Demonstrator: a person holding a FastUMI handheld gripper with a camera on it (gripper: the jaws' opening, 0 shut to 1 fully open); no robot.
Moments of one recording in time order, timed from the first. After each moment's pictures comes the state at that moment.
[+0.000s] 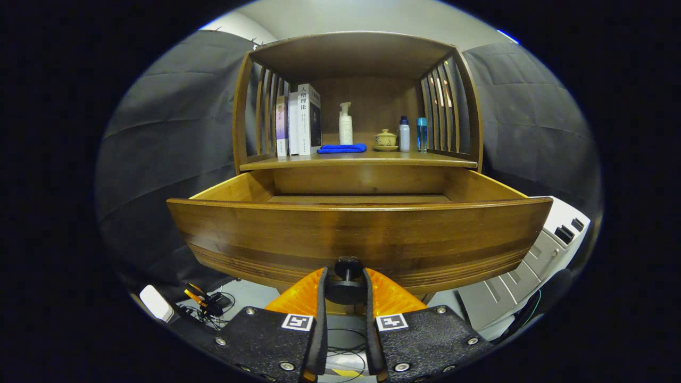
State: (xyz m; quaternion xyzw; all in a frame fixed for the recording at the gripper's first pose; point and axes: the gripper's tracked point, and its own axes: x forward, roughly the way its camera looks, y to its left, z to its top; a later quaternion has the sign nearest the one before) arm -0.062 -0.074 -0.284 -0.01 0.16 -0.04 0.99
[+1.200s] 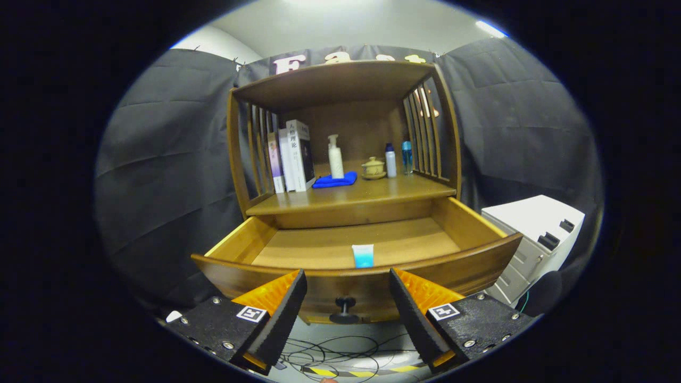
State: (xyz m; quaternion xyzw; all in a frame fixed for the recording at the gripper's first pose) arm -0.080 -0.086 -0.176 0.04 0.12 -0.08 0.99
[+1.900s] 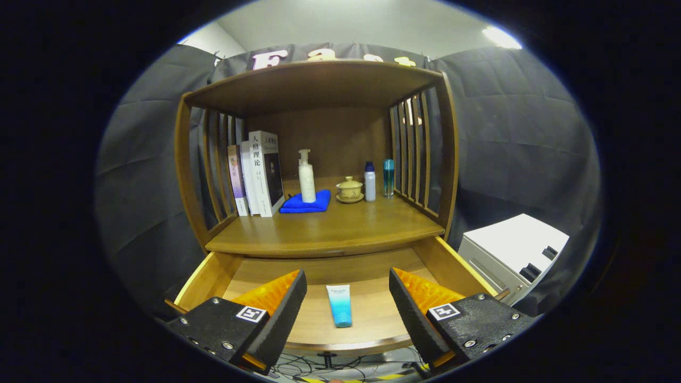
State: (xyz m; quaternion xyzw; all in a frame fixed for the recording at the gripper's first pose) arm 0.020 -0.119 -0.135 0.01 0.15 -0.15 0.98
